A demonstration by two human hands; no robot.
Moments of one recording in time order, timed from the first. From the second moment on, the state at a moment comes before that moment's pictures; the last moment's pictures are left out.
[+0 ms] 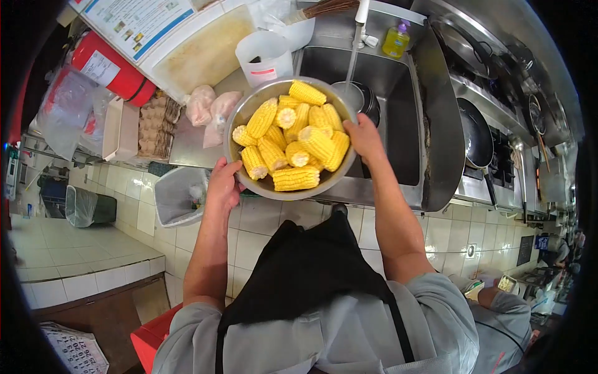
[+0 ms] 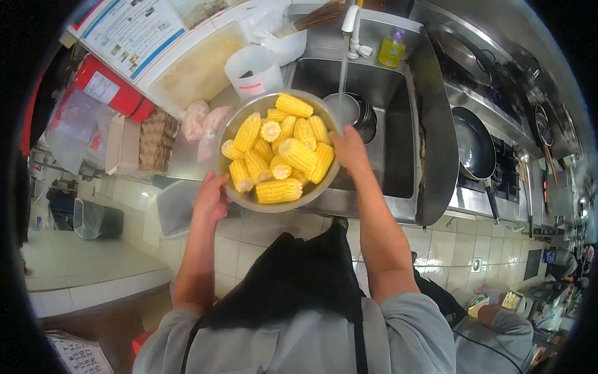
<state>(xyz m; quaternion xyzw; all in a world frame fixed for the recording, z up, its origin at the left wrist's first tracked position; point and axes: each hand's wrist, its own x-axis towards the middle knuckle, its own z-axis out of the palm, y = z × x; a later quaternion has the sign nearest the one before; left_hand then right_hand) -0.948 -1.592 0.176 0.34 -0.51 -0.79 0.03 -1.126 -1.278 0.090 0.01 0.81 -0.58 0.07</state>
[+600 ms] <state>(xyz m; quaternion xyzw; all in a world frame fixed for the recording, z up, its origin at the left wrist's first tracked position) -0.965 -1.670 0.123 0.38 -0.72 -0.52 0.26 -1.185 -1.328 0.226 -0.31 0.92 -0.20 0.12</state>
